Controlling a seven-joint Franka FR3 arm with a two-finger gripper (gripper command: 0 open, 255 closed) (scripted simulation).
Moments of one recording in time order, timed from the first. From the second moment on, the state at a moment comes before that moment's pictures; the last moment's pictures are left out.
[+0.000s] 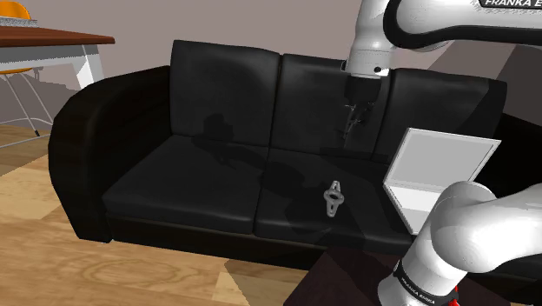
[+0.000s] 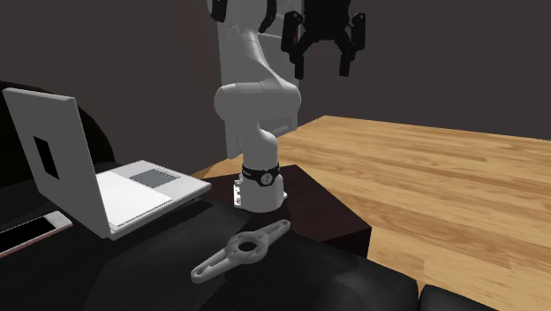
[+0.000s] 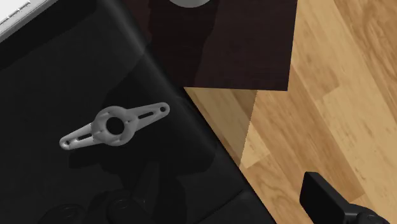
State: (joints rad) arm -0.02 -0.82 0.06 -2.41 0.09 1.52 0.05
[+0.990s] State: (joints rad) arm -0.22 -0.64 0.02 -2.63 0.04 1.95 0.26
